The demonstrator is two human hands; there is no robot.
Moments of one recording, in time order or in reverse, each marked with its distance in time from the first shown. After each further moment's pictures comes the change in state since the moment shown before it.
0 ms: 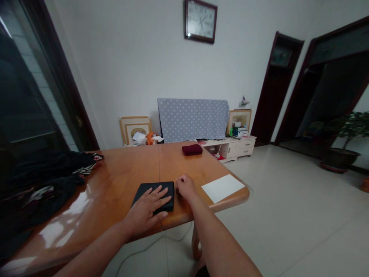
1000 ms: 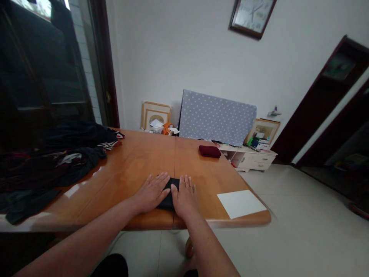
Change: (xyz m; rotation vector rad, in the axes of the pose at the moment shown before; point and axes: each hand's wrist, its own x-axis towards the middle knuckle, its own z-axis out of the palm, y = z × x) left_hand -0.007 -0.053 0.019 -0.027 0.081 -0.359; right_hand -0.050 -0.048 0.046 -0.633 -0.277 -0.152
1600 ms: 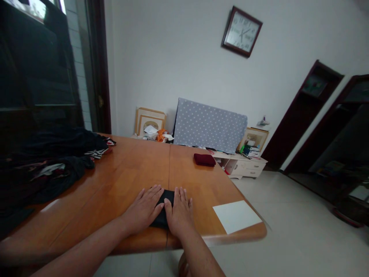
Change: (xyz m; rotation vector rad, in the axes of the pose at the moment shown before) left_hand -0.001 -0.001 0.005 -0.003 0.059 -0.022; right_hand 0.002 0.000 0.004 0.009 -0.028 0.039
